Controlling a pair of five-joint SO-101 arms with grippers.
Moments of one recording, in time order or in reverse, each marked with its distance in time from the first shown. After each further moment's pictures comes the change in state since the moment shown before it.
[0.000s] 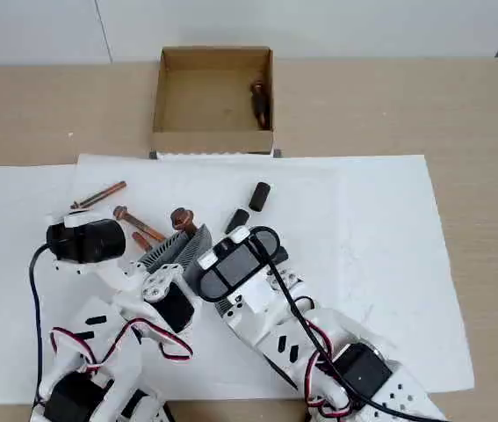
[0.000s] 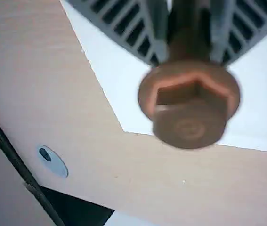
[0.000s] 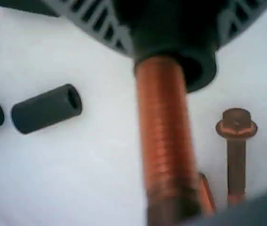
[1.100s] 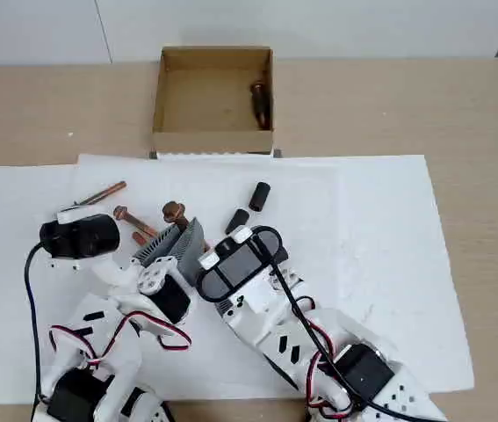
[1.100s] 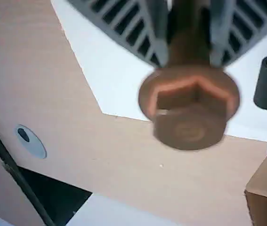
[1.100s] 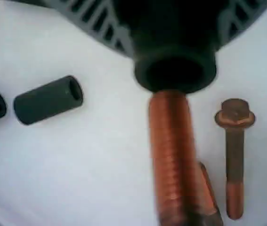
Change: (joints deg) left arm -4.1 0.8 0.8 -2.3 -0.1; right arm 0.0 -0.1 -0.2 0.0 0.0
